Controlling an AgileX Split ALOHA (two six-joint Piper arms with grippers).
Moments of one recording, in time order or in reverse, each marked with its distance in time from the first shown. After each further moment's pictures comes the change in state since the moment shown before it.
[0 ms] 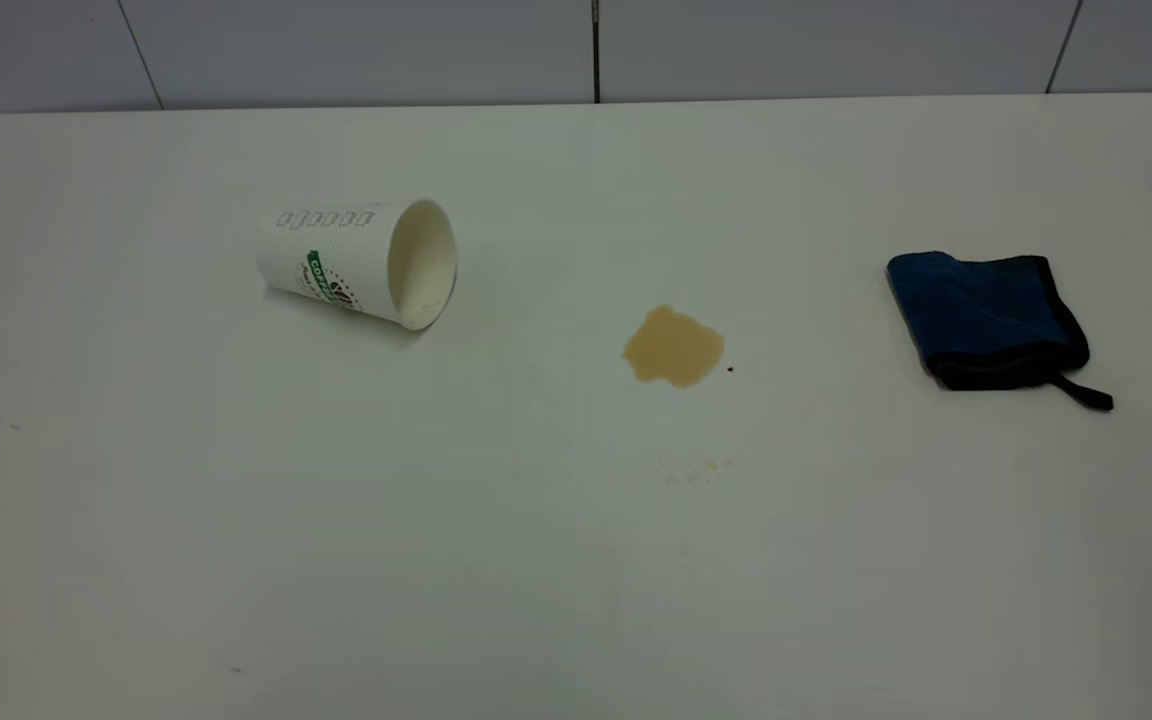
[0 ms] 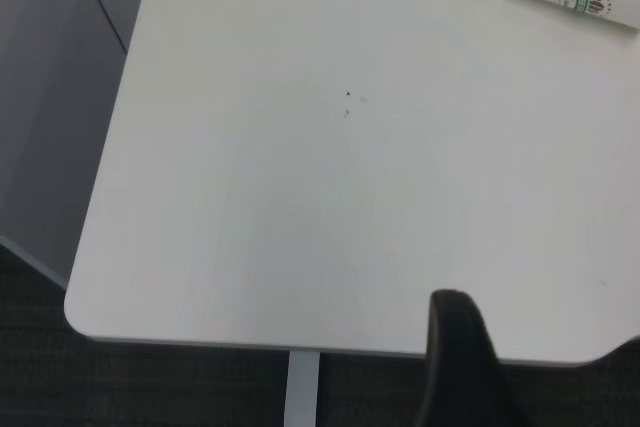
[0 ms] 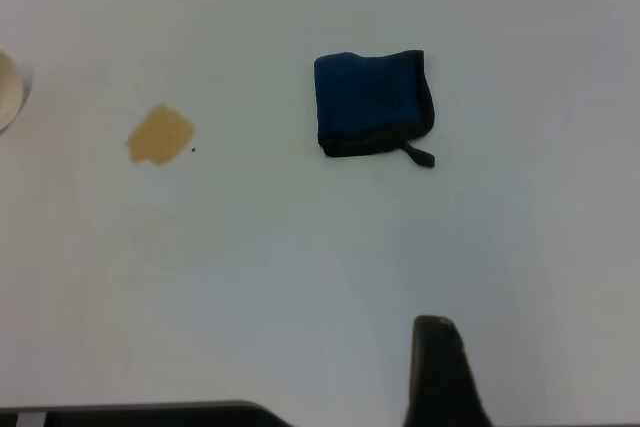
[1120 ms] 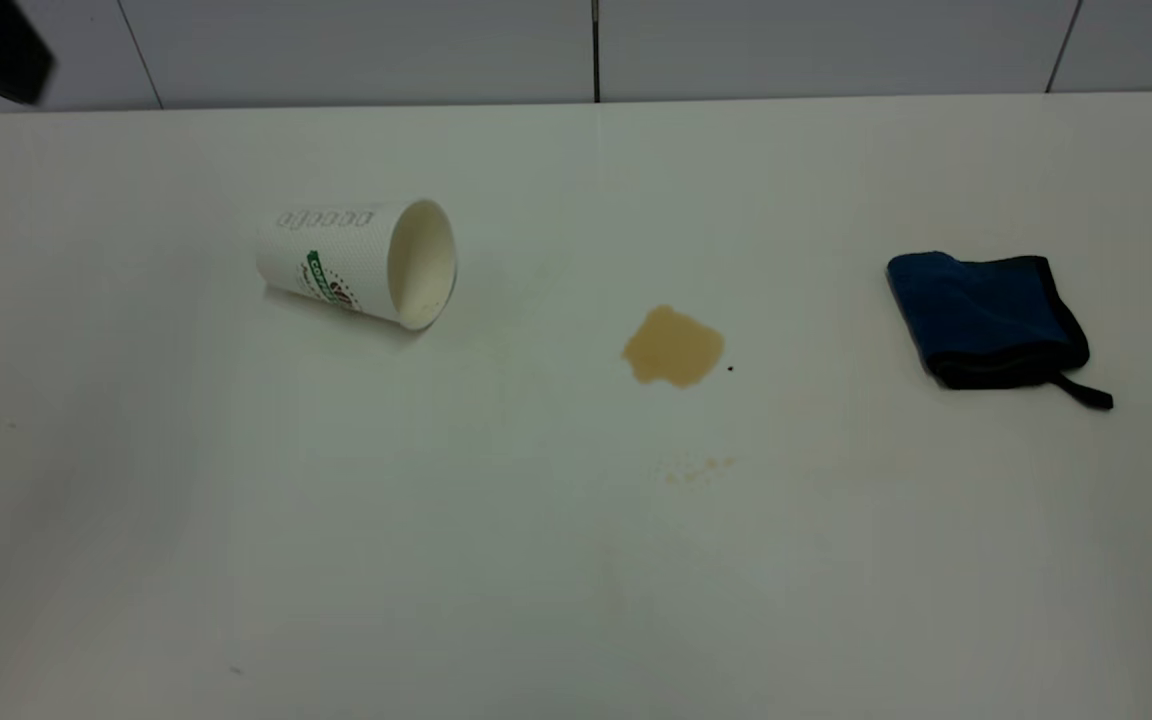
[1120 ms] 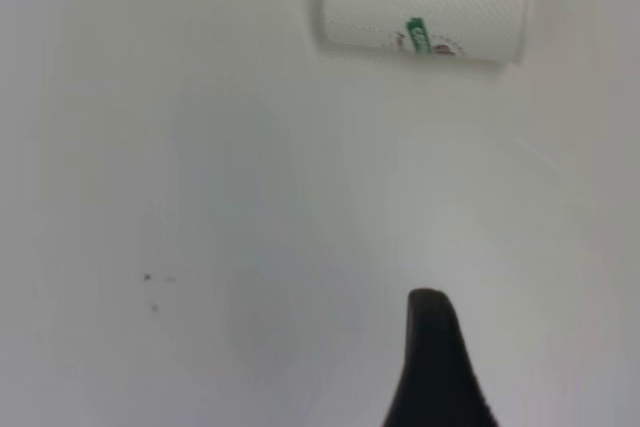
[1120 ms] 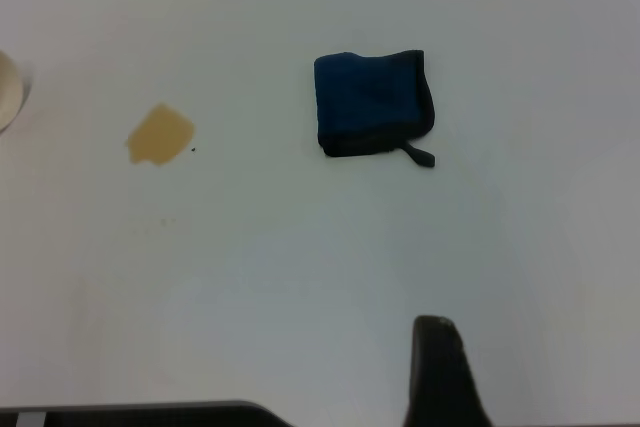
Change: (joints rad) left arm -0.247 1.413 -0.333 -0.069 -0.745 0.069; right arm 0.000 0.000 0.000 0.000 -0.001 0.000
